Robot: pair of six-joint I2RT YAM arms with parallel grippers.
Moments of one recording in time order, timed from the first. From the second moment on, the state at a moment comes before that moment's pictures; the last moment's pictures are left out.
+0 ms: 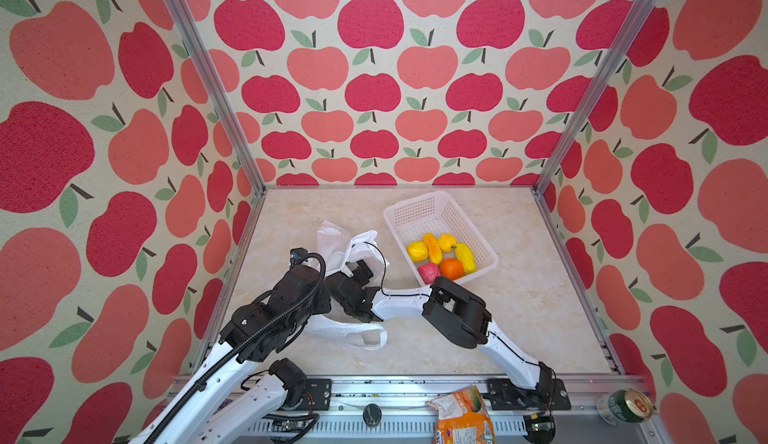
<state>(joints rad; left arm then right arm) -0.65 0.70 0.90 -1.02 -0.29 -0.61 1.26 2.42 1.67 0.15 0.84 0.06</state>
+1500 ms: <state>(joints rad) -0.62 0.74 0.83 -0.97 -0.29 -0.59 1.17 1.99 1.03 0.53 0.47 0.24</state>
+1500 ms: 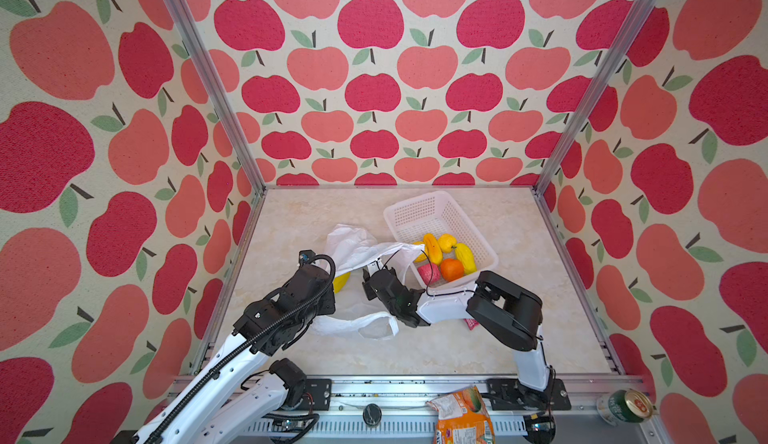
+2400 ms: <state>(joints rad) -0.64 0.73 0.82 -0.86 -0.03 -0.54 1.10 2.49 1.63 0.47 0.59 0.26</state>
